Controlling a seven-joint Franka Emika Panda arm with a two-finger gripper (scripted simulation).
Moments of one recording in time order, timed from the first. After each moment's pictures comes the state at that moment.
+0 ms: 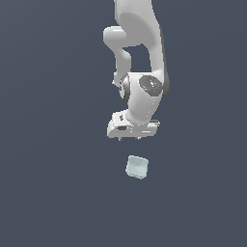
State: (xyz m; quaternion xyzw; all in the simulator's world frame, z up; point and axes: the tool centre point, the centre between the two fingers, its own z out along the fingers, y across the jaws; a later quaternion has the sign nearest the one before) arm 0.006 0.025 0.126 0.99 0.07 -0.01 0.09
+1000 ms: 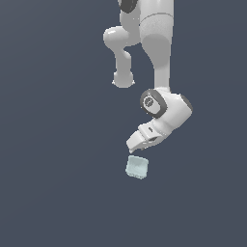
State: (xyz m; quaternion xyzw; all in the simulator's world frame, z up) arm 0.039 0.065 0.085 0.92 0.24 0.03 0.29
